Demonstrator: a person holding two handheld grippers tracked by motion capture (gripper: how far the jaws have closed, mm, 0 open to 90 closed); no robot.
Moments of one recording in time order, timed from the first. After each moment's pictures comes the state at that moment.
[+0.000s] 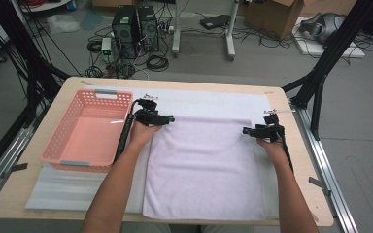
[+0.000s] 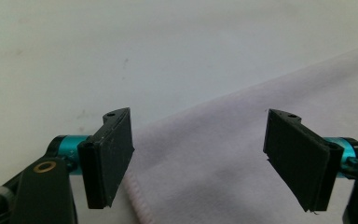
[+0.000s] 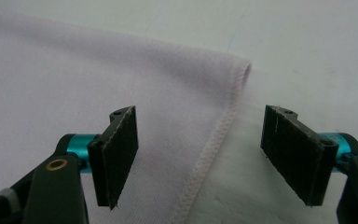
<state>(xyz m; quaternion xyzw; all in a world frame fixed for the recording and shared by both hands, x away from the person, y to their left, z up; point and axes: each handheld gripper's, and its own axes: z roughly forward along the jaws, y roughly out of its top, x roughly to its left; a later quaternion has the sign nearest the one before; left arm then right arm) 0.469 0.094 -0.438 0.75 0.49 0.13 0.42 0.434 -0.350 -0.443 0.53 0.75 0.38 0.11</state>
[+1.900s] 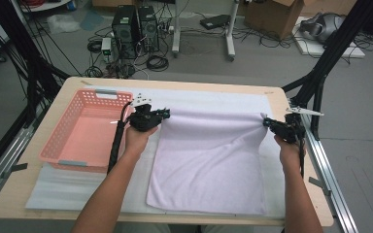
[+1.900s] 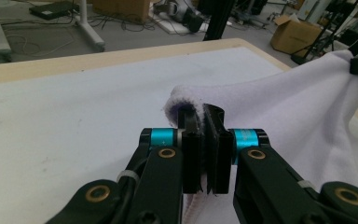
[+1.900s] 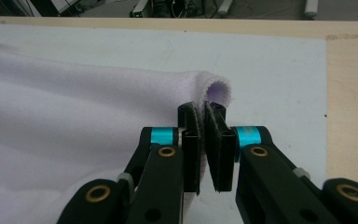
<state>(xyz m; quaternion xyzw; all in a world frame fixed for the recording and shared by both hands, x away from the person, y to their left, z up) 0.410 0.103 -0.396 0.71 0.40 0.15 0.55 0.383 -0.372 -0.385 0.54 0.69 0.44 0.20</state>
